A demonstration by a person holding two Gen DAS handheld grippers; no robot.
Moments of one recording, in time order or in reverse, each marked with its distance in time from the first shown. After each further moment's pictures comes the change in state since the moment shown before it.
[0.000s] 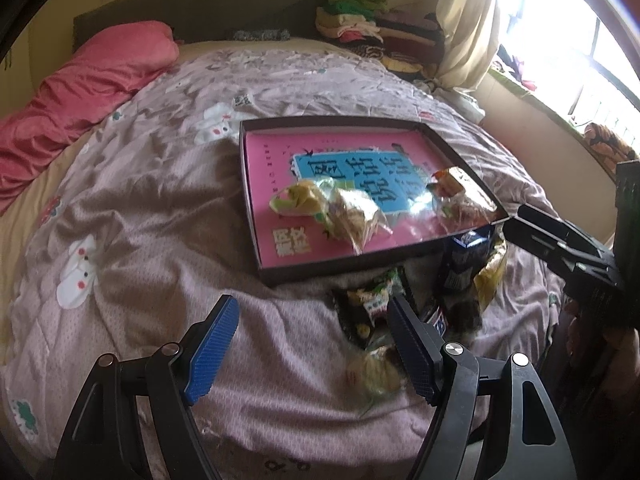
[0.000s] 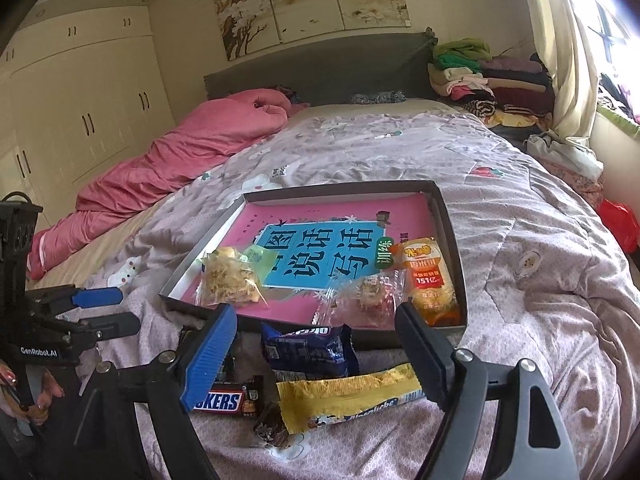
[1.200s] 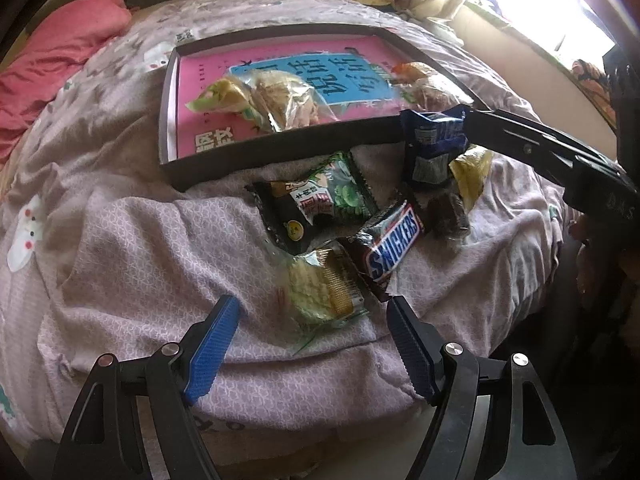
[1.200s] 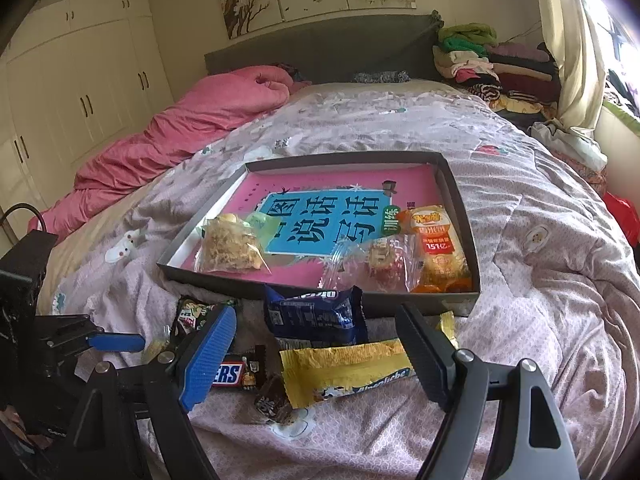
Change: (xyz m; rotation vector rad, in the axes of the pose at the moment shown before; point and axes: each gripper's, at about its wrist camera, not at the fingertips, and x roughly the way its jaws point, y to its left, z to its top) left arm 0.040 -0.040 -0.041 0.103 0.224 -0.039; right arm 0.010 0.005 -0.016 -0.017 0.085 -0.004
